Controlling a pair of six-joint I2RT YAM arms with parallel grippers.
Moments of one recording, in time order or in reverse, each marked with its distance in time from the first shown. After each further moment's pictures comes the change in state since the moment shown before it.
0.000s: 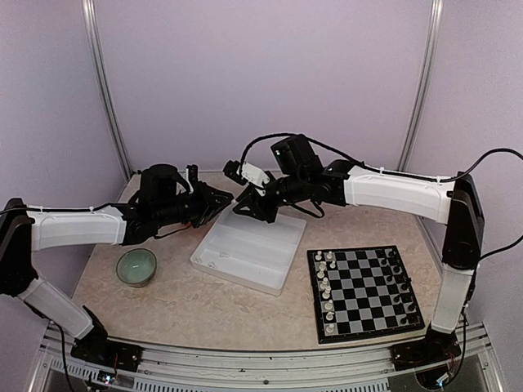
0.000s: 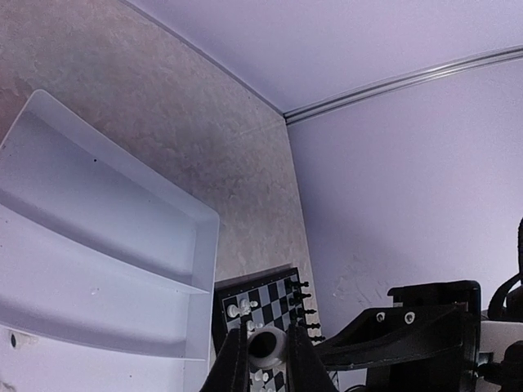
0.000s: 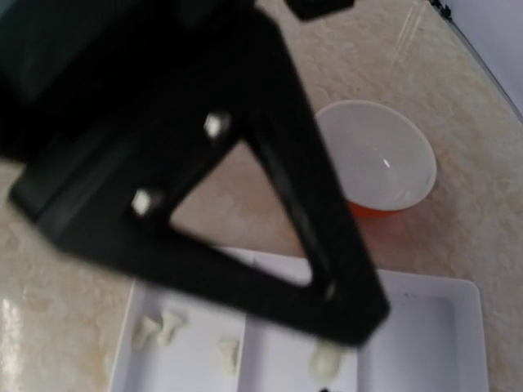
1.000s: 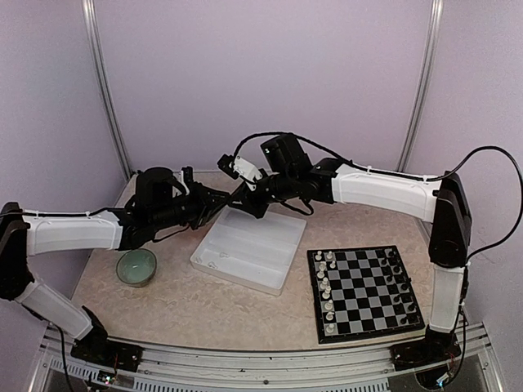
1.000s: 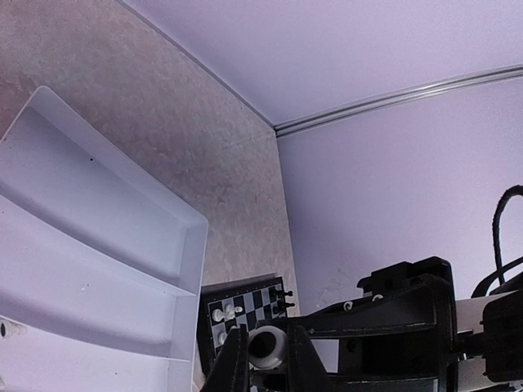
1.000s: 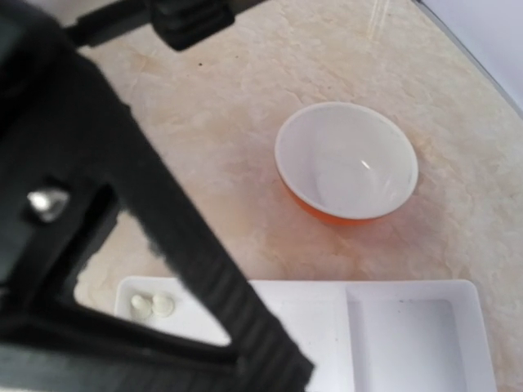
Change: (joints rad) left arm -0.015 -0.033 -0.048 0.054 -0.035 -0.074; right arm 0.012 0.096 0.118 -0.007 0.067 0.128
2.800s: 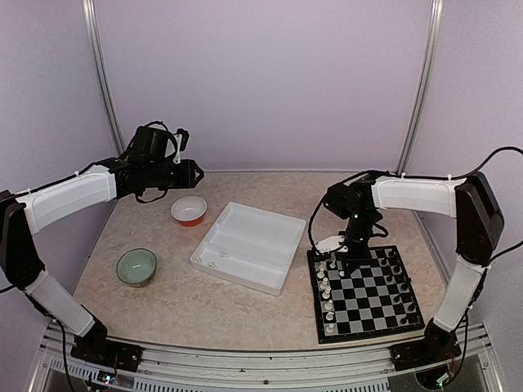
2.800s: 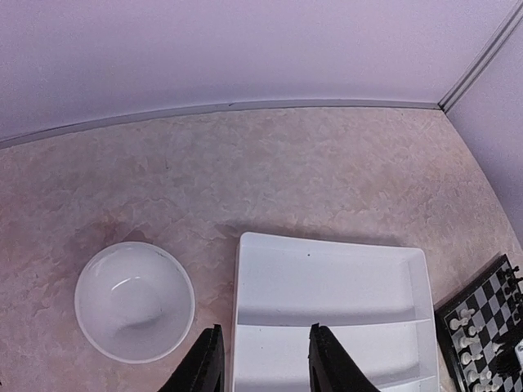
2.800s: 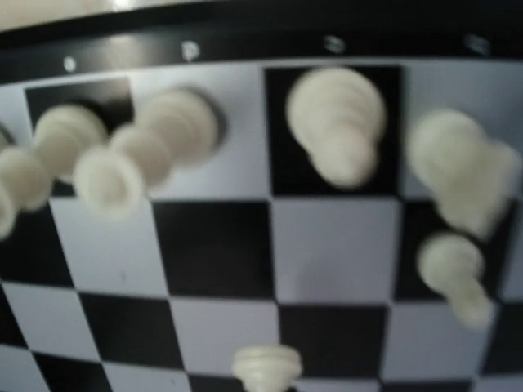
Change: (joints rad) left arm 0.185 0.095 0.430 -0.627 -0.169 0.848; right arm -0.270 -0.196 -0.432 -0.843 0.163 -0.691
